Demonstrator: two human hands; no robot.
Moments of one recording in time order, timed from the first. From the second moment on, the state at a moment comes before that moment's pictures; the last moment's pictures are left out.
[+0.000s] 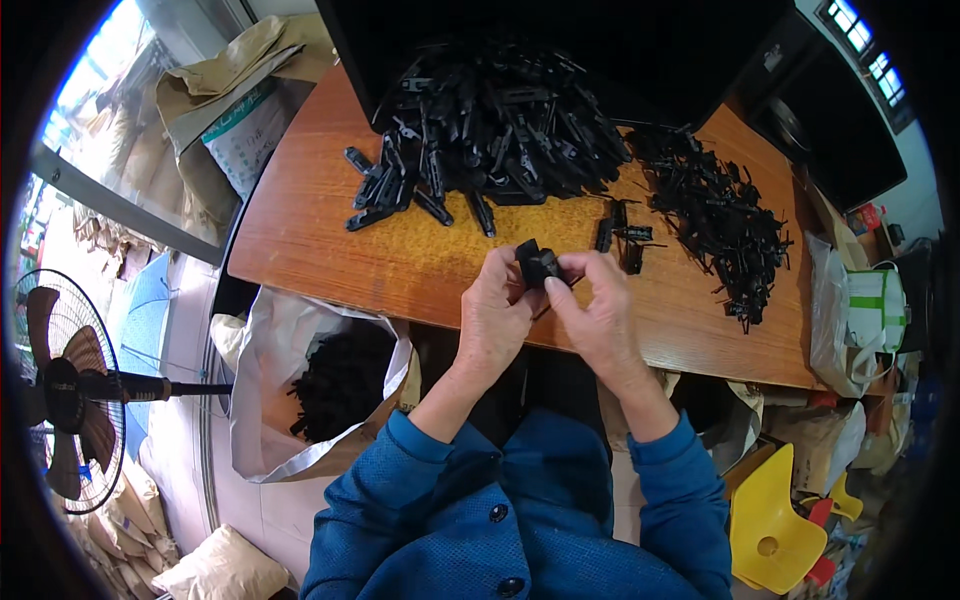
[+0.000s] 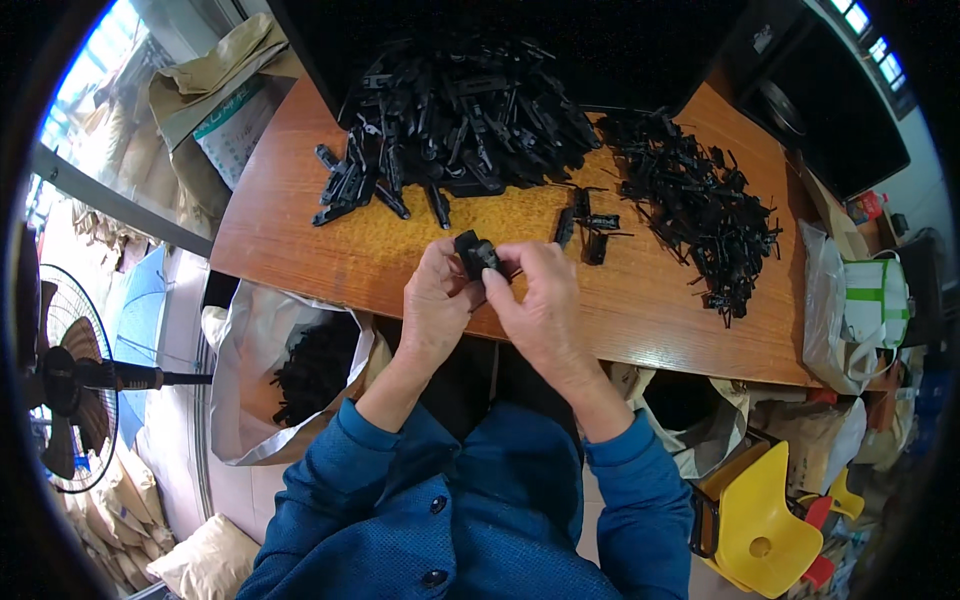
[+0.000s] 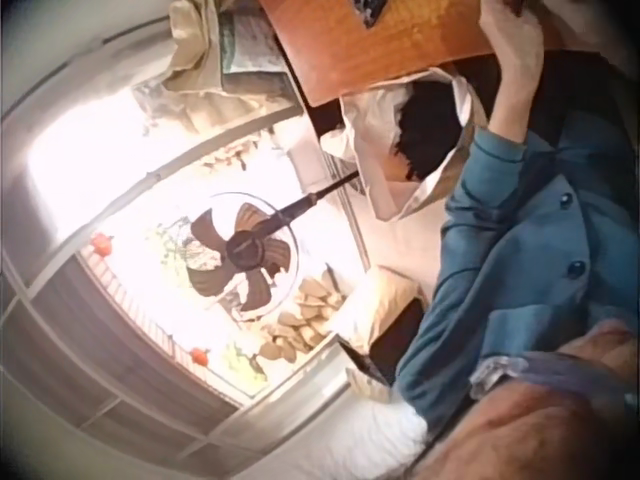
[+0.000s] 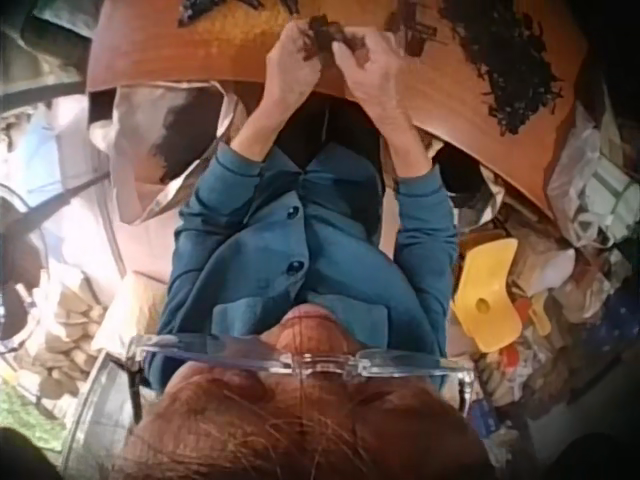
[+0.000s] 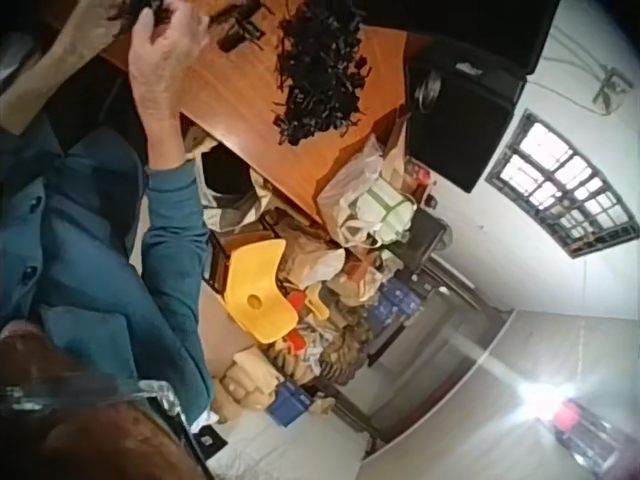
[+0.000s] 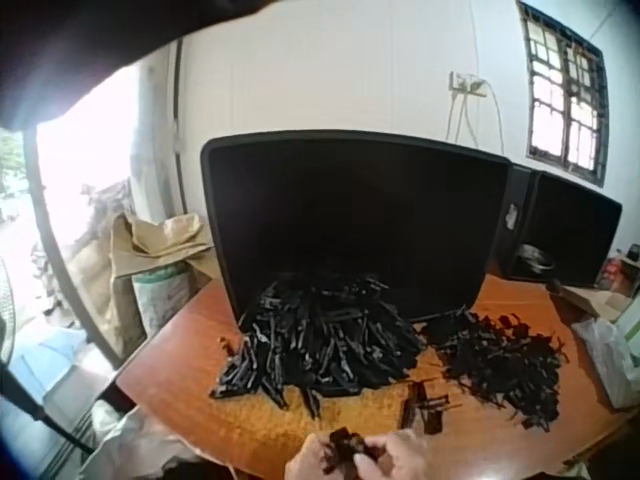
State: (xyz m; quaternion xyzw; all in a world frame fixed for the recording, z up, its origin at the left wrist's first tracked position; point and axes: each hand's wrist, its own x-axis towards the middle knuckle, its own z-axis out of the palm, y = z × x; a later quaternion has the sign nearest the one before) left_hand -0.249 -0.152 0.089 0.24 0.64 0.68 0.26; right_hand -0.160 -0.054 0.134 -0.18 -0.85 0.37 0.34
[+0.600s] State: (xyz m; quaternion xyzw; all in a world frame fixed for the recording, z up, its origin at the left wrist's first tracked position) left_hand -0.239 -0.173 0.092 0.16 0.49 0.78 0.36; right_hand -0.150 -0.078 0.117 -0.11 -0.91 0.16 0.36
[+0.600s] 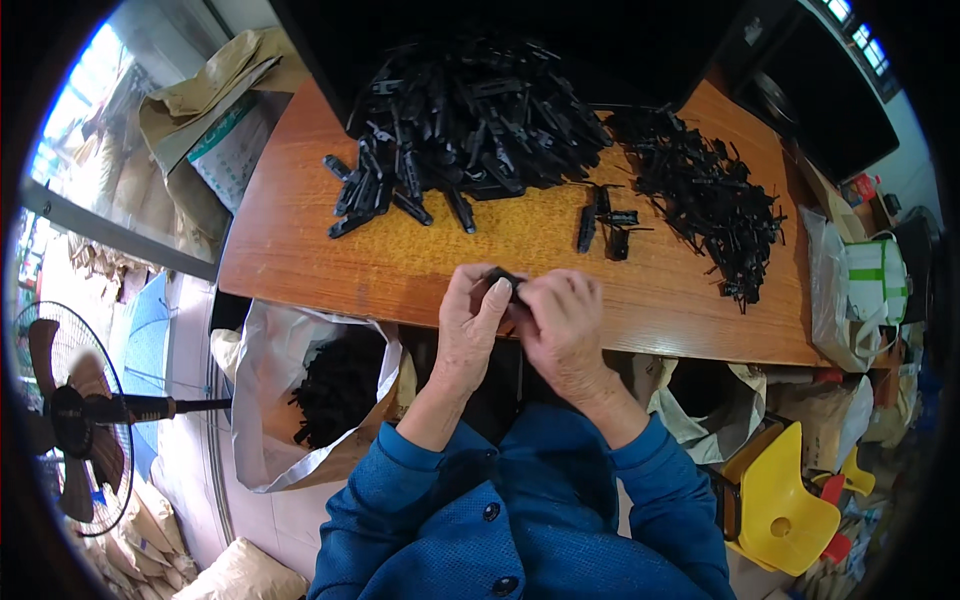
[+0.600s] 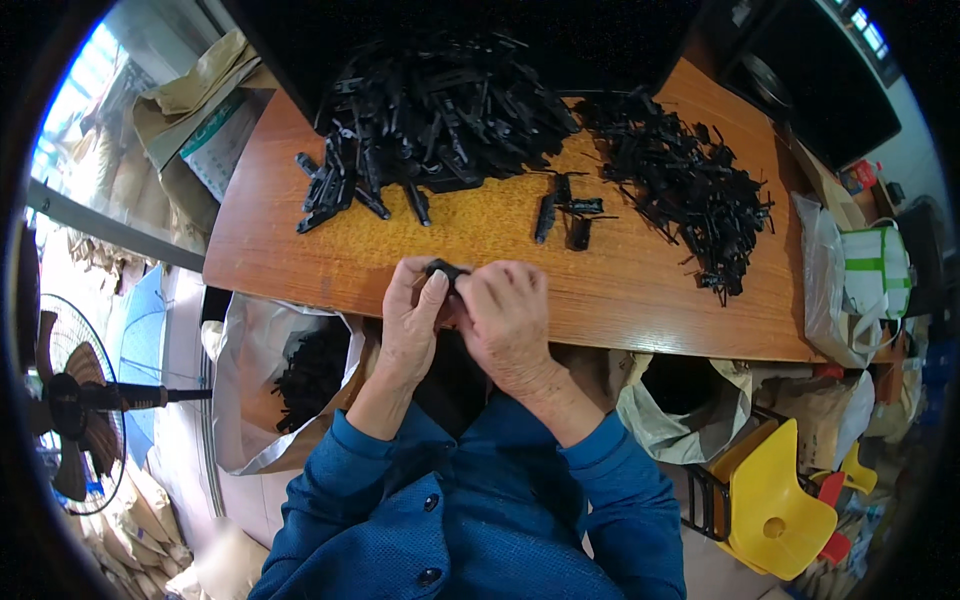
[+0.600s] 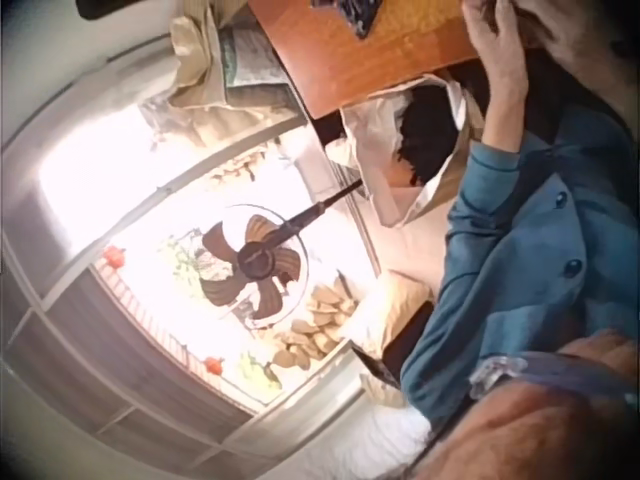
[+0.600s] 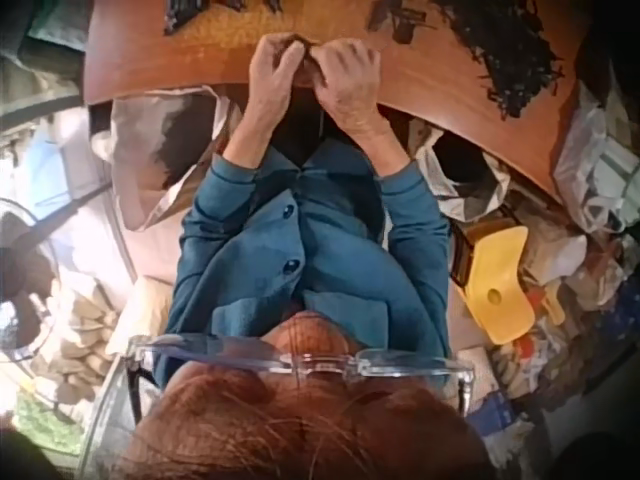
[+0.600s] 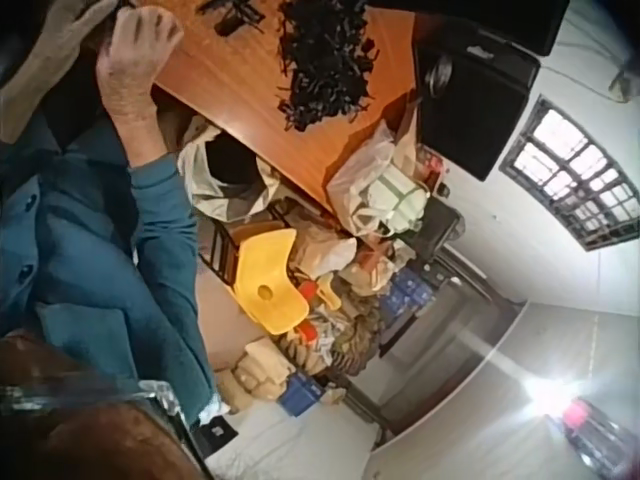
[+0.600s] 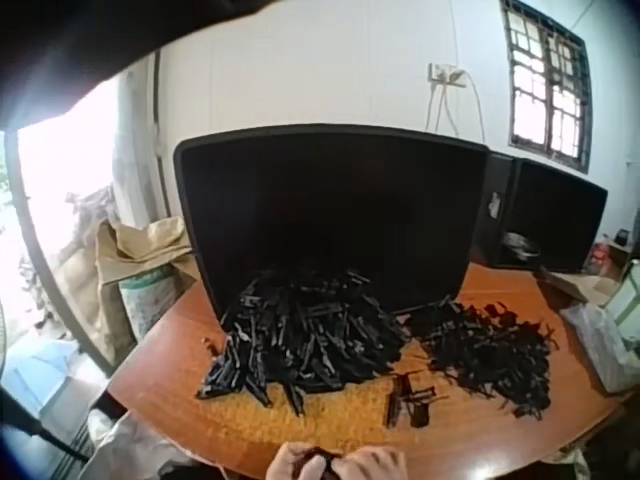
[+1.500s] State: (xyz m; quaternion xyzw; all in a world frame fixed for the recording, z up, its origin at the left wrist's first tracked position) left_hand -0.263 -0.046 0.109 0.32 0.71 0.46 0.42; right_hand -0.089 0.078 0.108 -0.16 -0.96 0.13 0.20
